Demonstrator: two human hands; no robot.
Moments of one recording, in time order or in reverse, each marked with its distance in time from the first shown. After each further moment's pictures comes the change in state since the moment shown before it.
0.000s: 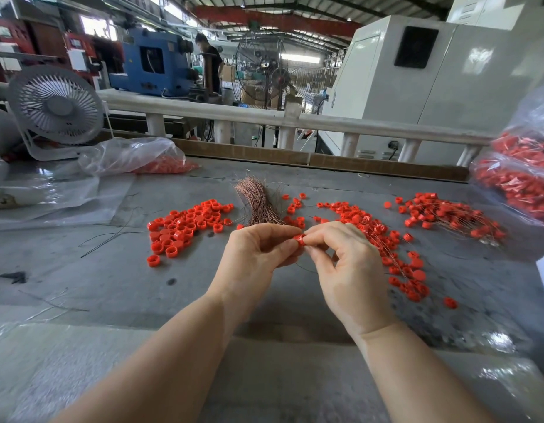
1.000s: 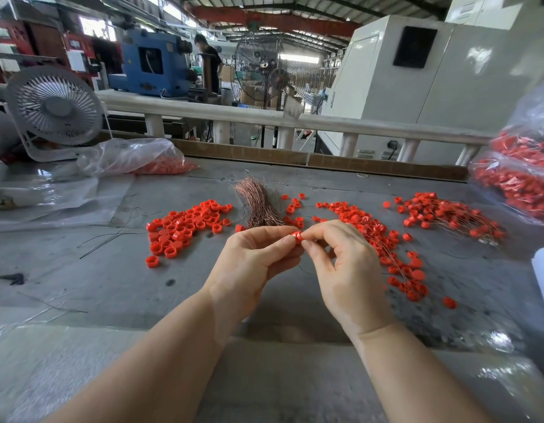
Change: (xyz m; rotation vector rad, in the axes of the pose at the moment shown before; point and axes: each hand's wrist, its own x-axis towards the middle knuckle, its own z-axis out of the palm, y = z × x) left_hand 0.002 0.001 -0.002 -0.268 -0.002 -0.220; right_hand 0.000 -0.003 0.002 0.035 0.018 0.026
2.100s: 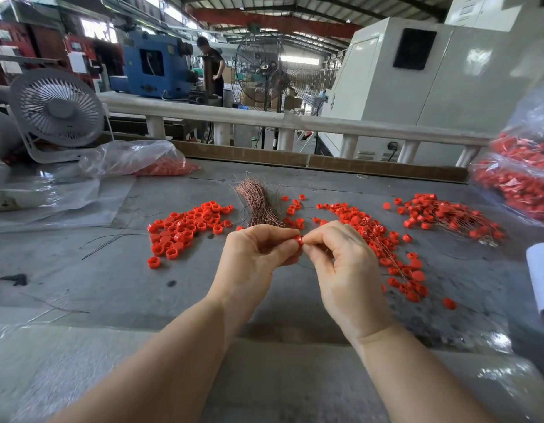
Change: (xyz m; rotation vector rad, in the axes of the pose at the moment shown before) left_hand -0.004 -0.002 0.002 0.289 0.049 0.278; right_hand 0.000 -0.001 0.002 0.022 0.012 -0.019
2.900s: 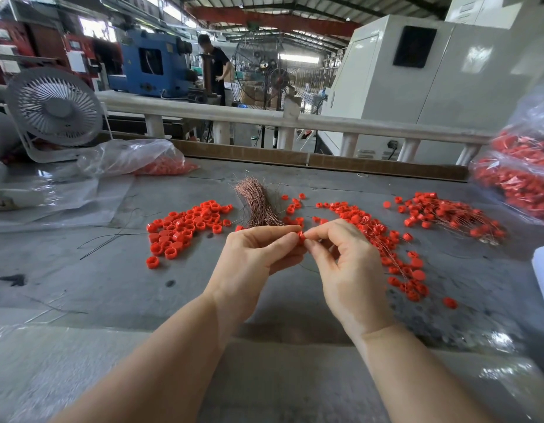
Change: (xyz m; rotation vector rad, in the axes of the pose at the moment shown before) left_hand 0.003 0.000 -0.002 -0.218 -0.031 -0.181; right_hand 0.000 0.000 -0.001 0.049 0.012 0.104
